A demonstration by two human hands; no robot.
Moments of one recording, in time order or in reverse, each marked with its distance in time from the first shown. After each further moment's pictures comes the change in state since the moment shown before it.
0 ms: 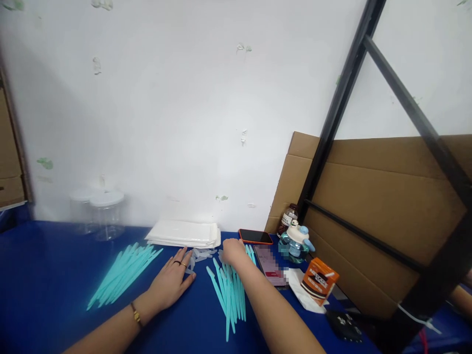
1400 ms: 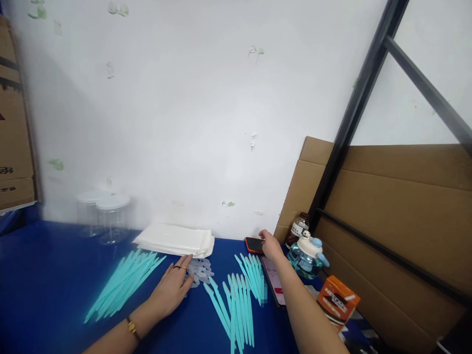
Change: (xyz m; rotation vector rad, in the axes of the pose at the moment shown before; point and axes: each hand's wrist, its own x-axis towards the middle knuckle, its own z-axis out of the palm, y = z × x) left_hand 0.011 -0.005 -0.006 -0.166 -0.027 -0.121; right_hand 0.047 0.147 0.026 0.490 0.355 0.150
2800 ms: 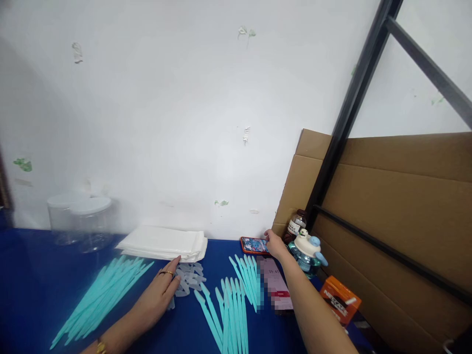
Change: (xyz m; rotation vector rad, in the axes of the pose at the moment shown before) left_hand 0.010 -0.014 0.007 -0.201 0.007 0.009; right_hand 0.027 0.052 -0.004 0.051 0.015 0.095
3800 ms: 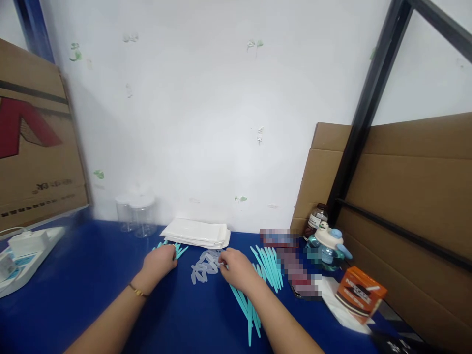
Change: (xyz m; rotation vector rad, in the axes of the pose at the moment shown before) left_hand -0.022 -0.013 -0.088 0.663 0.064 -0.322; right_hand -0.178 -0.206 0.034 0.026 -0.253 -0.626
